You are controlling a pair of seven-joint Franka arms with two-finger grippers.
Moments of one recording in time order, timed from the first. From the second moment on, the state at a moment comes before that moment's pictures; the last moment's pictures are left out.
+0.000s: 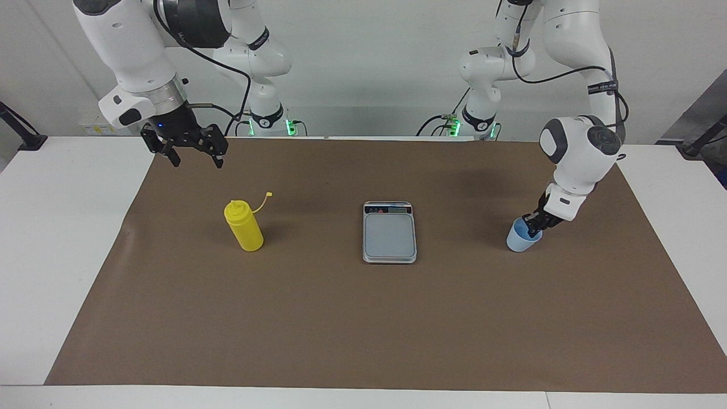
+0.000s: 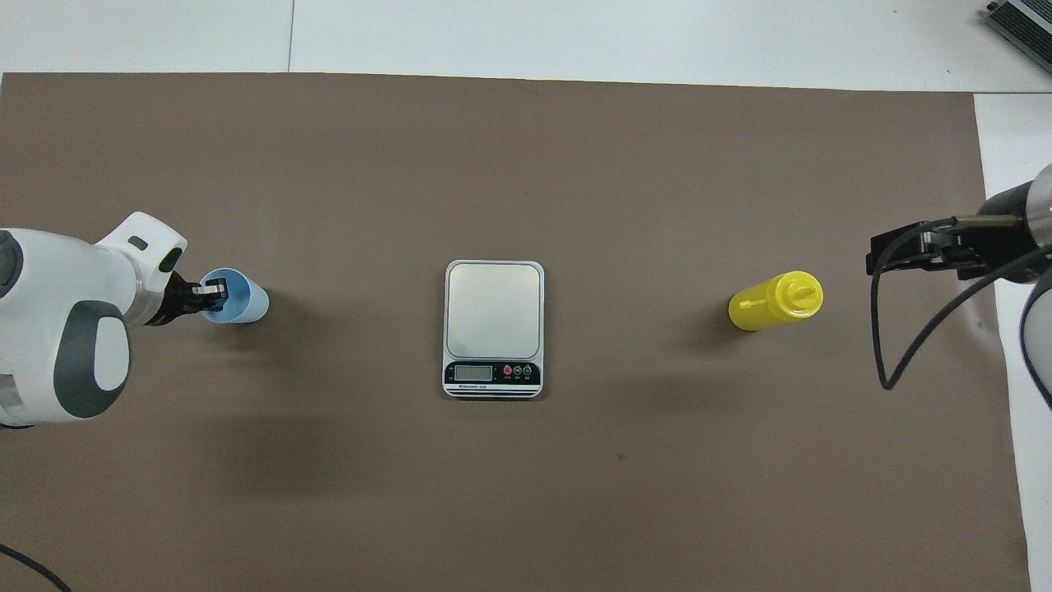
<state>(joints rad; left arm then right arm) 0.07 0.11 -0.08 -2.18 -0.05 2.35 -0.14 0.04 0.01 -0.04 -1.60 0.02 1.61 0.07</state>
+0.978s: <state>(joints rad) -0.16 0.16 -0.10 -1.73 -0.05 1.94 -0.35 0.04 0.01 -0.04 -1.60 0.02 1.61 0.07</state>
